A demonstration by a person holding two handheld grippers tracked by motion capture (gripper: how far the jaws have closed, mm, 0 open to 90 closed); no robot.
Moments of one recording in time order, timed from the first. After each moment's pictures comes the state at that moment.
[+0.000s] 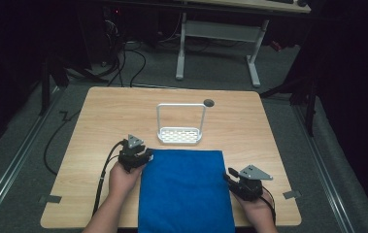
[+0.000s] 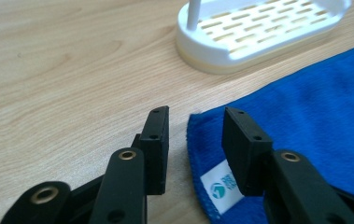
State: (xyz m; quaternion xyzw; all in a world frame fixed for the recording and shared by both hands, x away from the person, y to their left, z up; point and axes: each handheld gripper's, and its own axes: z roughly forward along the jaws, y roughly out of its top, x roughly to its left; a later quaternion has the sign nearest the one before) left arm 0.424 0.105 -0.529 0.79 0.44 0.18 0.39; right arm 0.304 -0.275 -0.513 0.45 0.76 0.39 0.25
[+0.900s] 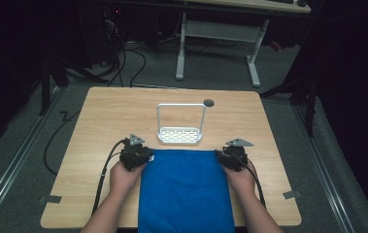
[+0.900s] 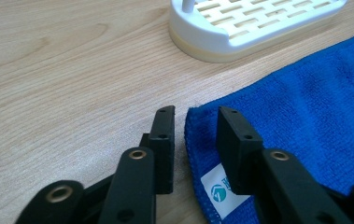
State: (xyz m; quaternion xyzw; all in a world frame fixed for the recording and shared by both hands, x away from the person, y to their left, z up) left arm 0.431 0.105 -0.531 0.80 0.44 0.14 0.38; right arm 0.406 -0.262 -0.530 0.54 0.74 0.33 0.23
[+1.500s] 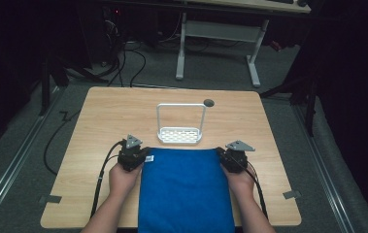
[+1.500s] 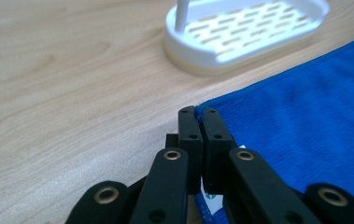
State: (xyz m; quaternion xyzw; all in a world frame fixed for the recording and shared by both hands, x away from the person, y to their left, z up) left arm 0.417 0.110 -0.520 0.78 0.42 0.16 0.43; right arm 0.384 -0.254 -0.516 0.50 0.73 0.38 0.26
